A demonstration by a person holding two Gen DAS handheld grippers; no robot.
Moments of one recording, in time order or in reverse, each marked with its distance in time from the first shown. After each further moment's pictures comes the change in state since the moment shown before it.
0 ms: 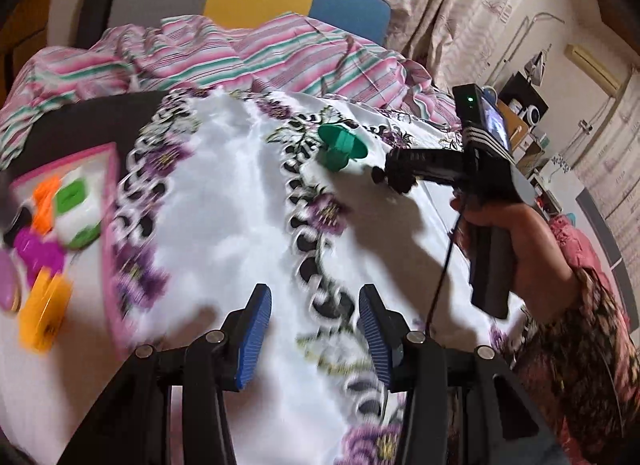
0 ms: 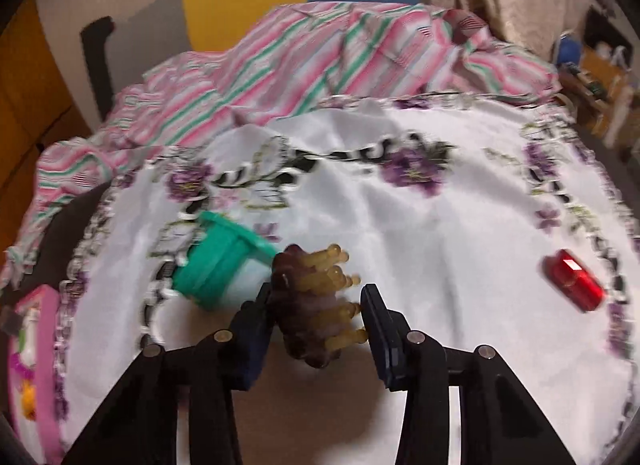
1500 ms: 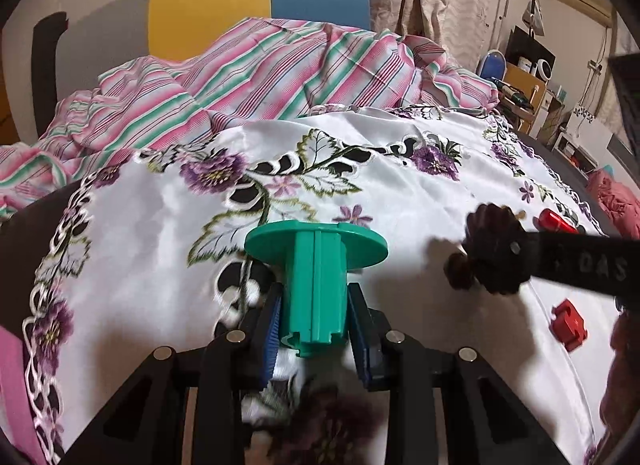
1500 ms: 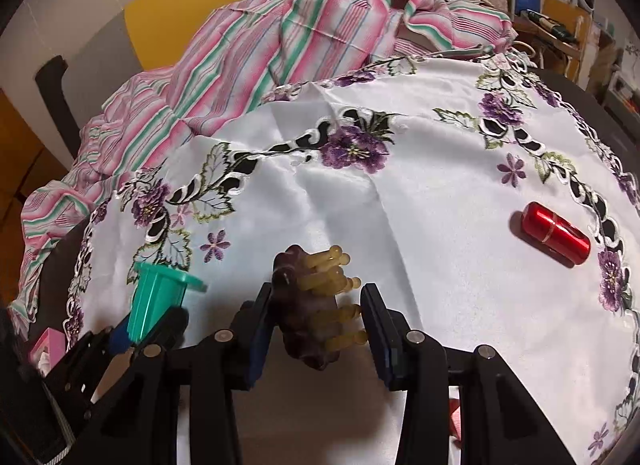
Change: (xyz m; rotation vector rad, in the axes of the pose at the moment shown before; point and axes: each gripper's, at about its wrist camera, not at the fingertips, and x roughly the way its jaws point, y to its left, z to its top) left arm 0.160 -0.036 0.095 0.206 -0.051 0.149; right arm 0.001 -0.029 0.006 0.162 0.049 0.016
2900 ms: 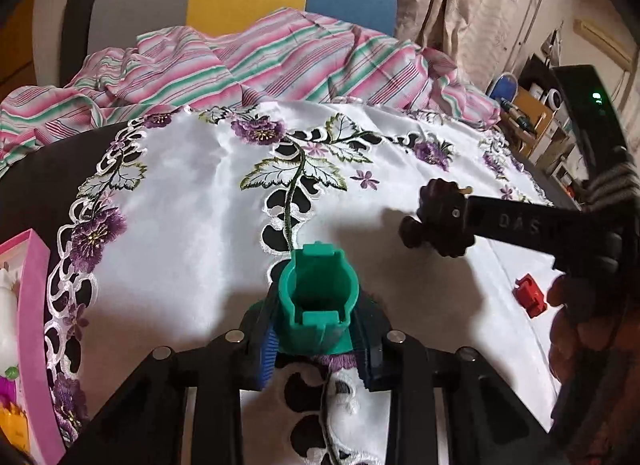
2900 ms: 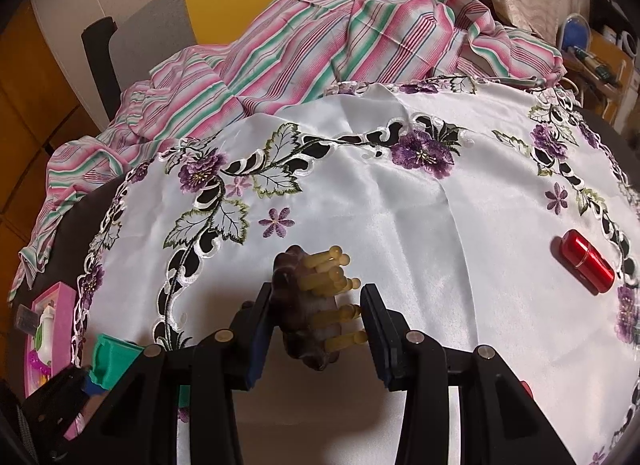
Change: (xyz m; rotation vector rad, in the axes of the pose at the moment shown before) left arm -0.056 0.023 -0.039 -0.151 0.024 -0.044; right arm -0.002 0.035 -0.015 -0.149 -0.011 0.074
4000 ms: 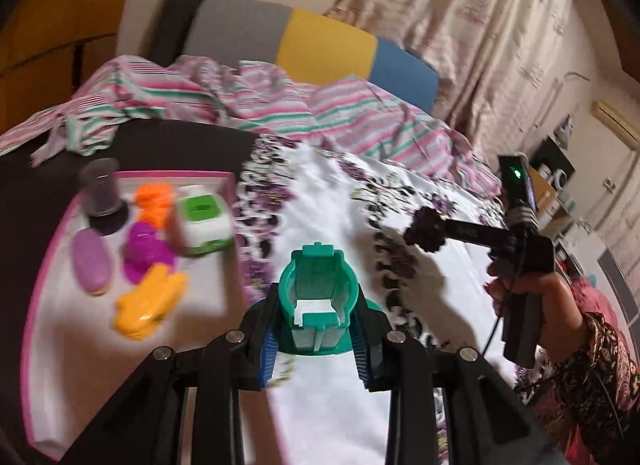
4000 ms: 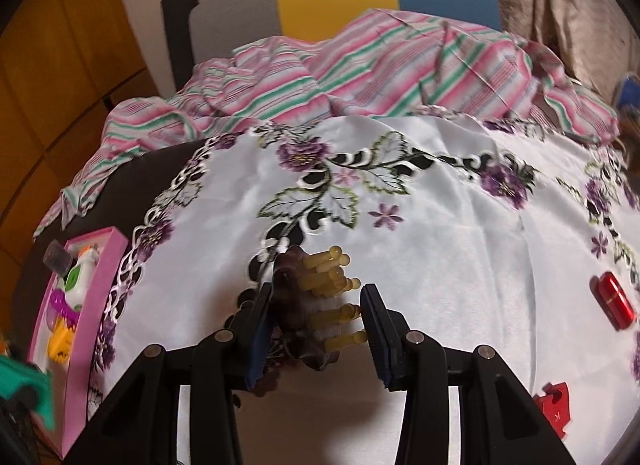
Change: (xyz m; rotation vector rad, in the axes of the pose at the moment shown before) left arm -0.173 0.105 -0.093 -0.215 -0.188 0.023; right arm -0.017 0.067 -0.028 -0.237 -0.043 0.130
